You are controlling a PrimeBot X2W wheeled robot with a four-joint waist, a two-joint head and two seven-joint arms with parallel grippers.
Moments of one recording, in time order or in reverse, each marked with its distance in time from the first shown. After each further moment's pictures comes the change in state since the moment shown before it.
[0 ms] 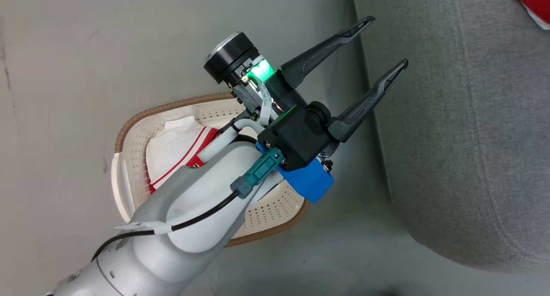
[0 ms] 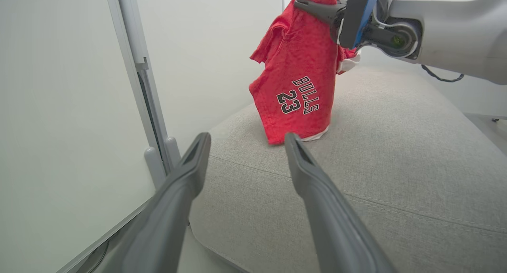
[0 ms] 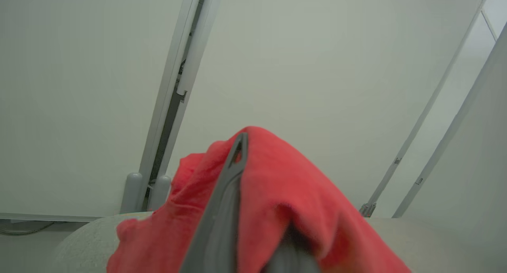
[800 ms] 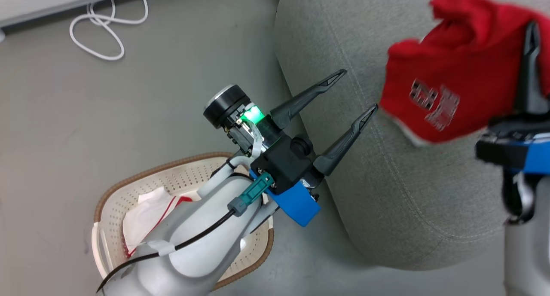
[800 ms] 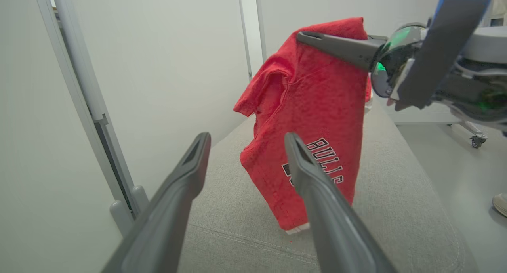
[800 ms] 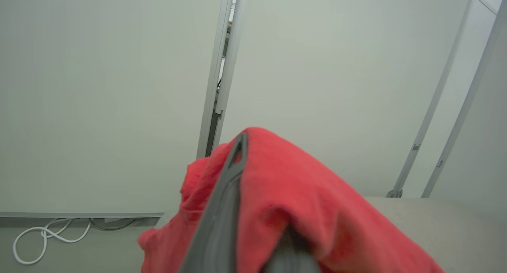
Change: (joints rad) left arm 0.145 0.004 0.001 0.040 -0.024 0.000 0.000; right arm 0.457 0.256 0.226 -0.245 0.065 0.000 0.000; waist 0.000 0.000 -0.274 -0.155
